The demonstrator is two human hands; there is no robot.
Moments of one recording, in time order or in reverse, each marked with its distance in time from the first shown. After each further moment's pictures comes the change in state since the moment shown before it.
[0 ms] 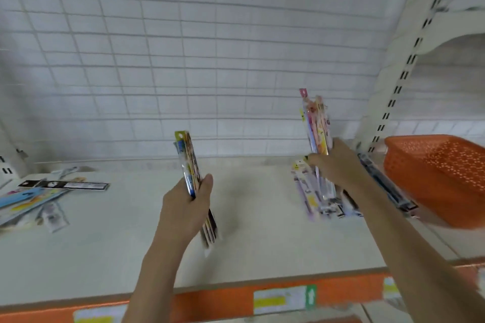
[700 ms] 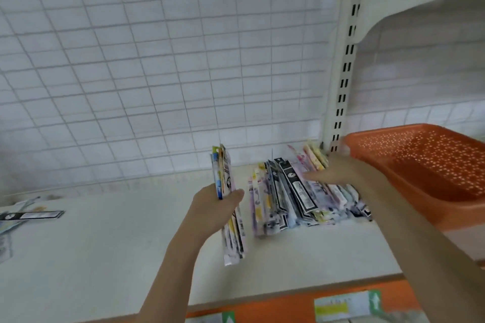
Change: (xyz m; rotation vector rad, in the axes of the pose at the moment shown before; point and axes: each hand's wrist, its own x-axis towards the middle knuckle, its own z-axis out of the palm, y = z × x) left_hand -0.008 0.070 0.144 0.127 -0.325 -0.050; right_hand 0.071 0.103 -0.090 -0.450 -0.365 0.125
